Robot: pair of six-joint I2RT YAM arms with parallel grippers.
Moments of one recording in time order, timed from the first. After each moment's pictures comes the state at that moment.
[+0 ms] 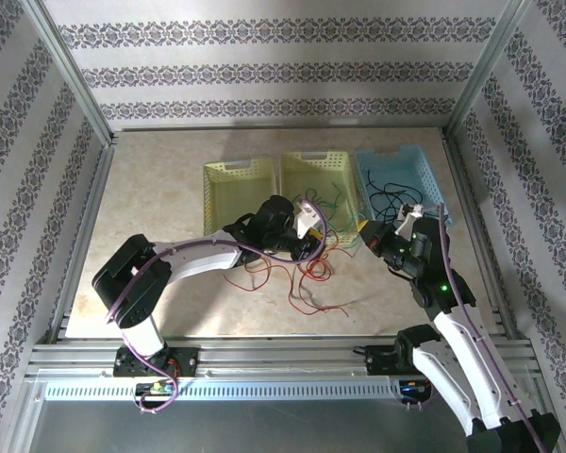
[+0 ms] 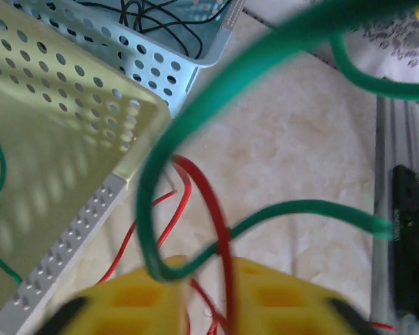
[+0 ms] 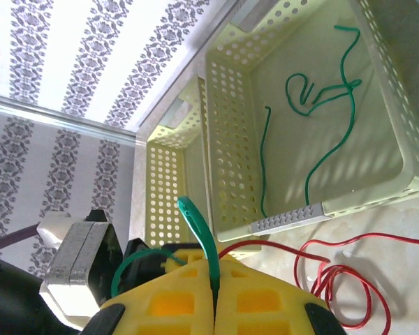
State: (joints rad) left arm -0.79 1.72 1.05 0.11 0.45 -0.12; right arm 0.20 0.64 0.56 -0.32 -0.37 0.99
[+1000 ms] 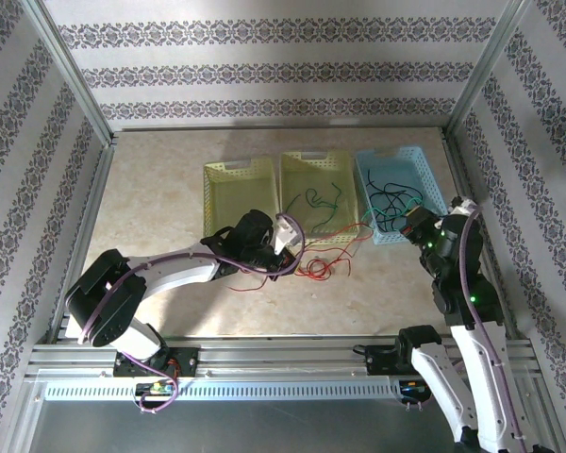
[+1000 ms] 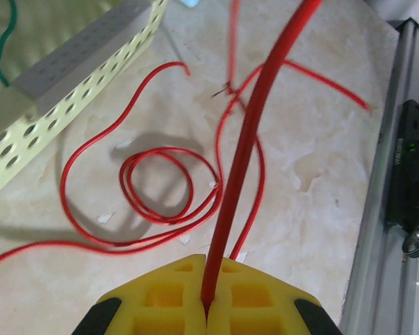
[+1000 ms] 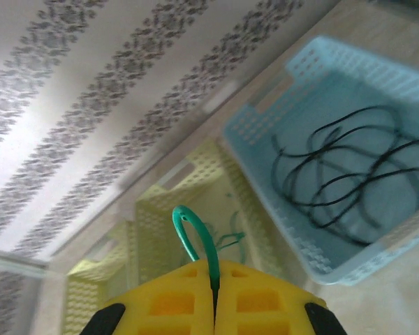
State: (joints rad) left arm -0.75 1.54 0.83 -0.03 0.46 -0.13; right arm 0.10 0.59 0.82 -0.62 0.12 0.73
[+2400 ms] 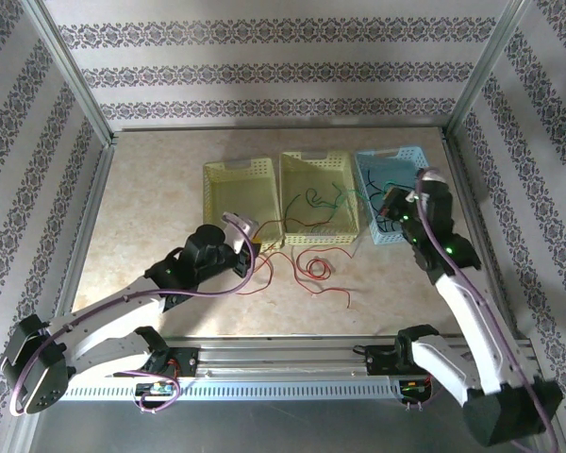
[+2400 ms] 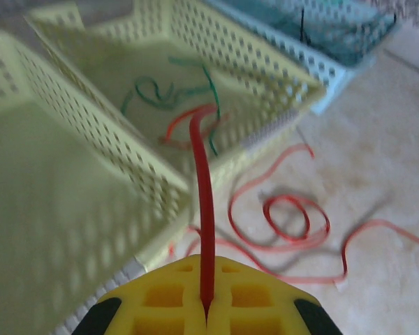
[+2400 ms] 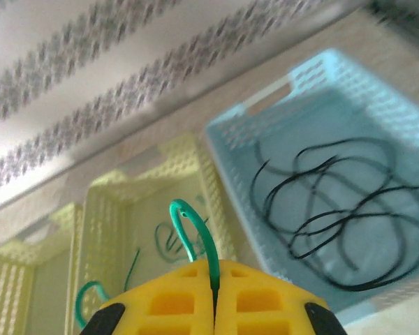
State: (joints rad) left arm -0.73 1.03 0.60 0.00 0.00 -0.14; right arm 0.20 0.94 0.87 -0.44 0.06 0.58
